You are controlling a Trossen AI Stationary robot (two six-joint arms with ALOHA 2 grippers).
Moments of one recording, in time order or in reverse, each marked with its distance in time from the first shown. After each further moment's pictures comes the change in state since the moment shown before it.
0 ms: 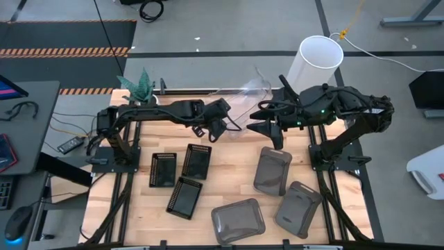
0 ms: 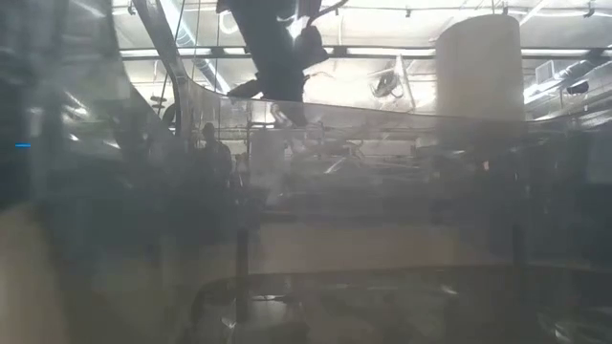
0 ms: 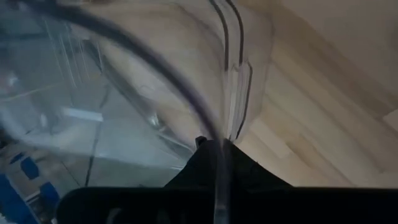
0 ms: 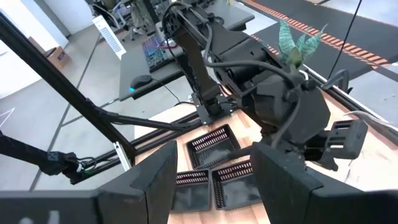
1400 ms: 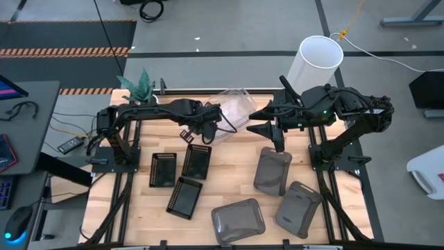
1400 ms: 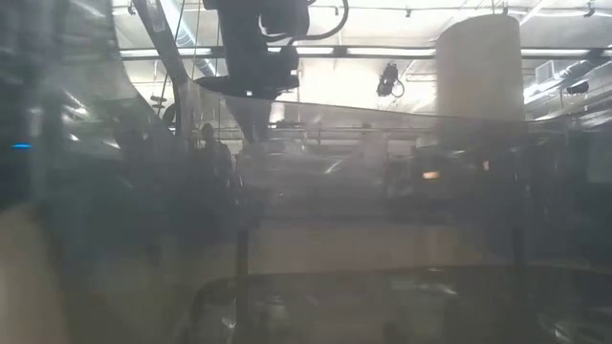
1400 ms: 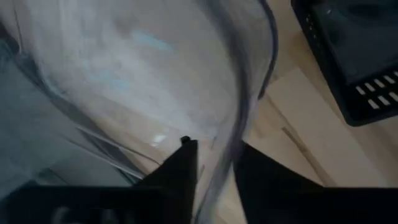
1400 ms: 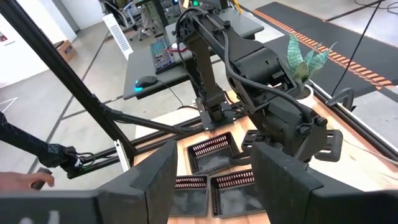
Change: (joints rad) left arm 0.013 0.000 0.000 -0.331 0.077 -0.270; right arm 0.012 0.000 0.000 0.035 -0.004 -0.089
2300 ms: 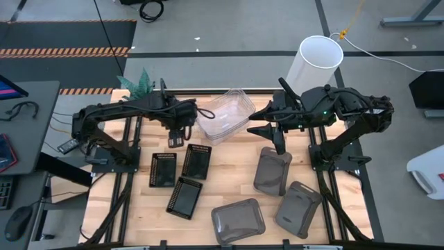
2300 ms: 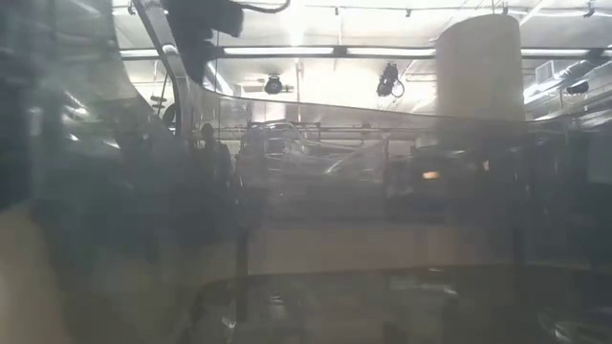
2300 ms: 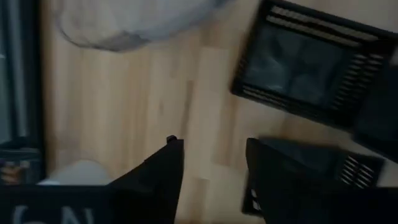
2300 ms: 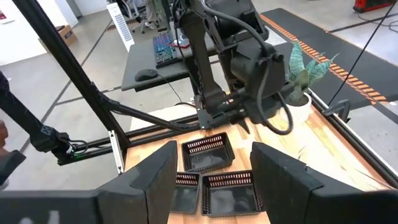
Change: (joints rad) left arm 0.003 -0.281 -0.035 -0.322 0.166 -0.895; right arm 0.005 0.001 -0.001 -0.004 -0.008 -0.092
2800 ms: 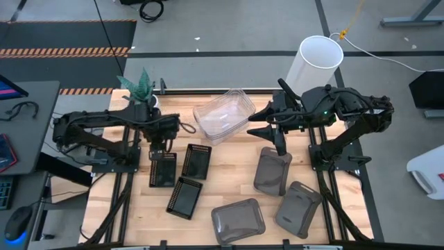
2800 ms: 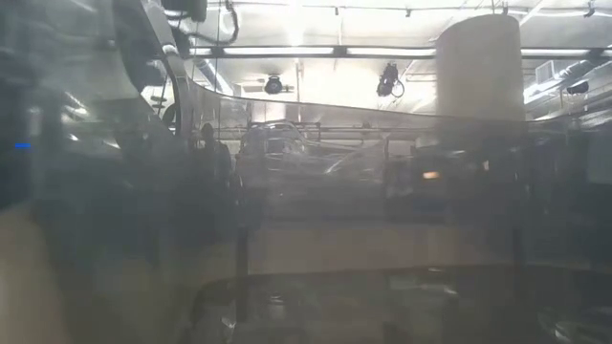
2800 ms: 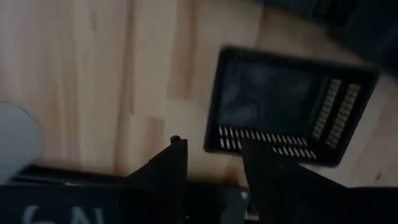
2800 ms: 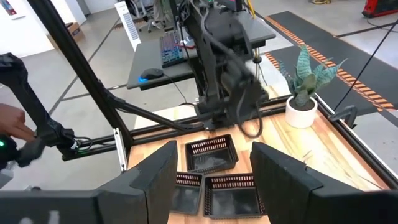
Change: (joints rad) left arm -0.048 -0.229 -0.362 -0.019 0.116 -0.072; right arm 0.002 0.000 0.000 0.014 -0.023 -0.029
